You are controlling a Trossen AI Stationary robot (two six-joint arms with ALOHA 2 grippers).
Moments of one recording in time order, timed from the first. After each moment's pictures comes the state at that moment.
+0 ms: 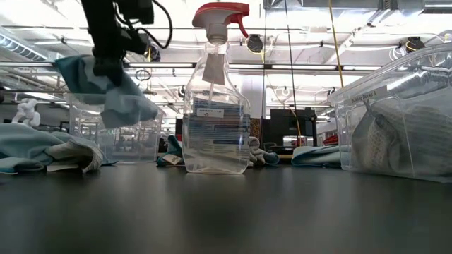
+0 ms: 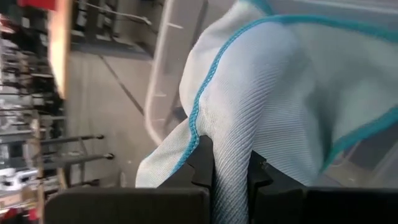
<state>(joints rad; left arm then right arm) 0.35 1.19 1.04 -1.13 -0.80 0.09 0.66 1.43 1.30 -0.81 0.37 0.07</state>
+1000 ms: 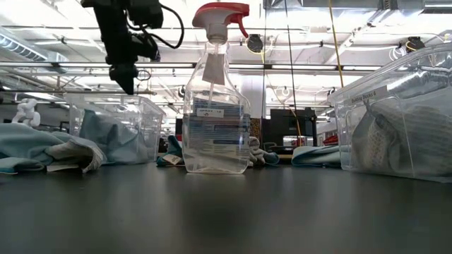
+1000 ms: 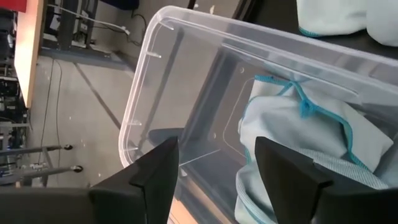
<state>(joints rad) 0.42 1.23 1.04 -0.96 -0.69 0.16 0.66 1.43 1.30 -0.82 0.36 0.06</state>
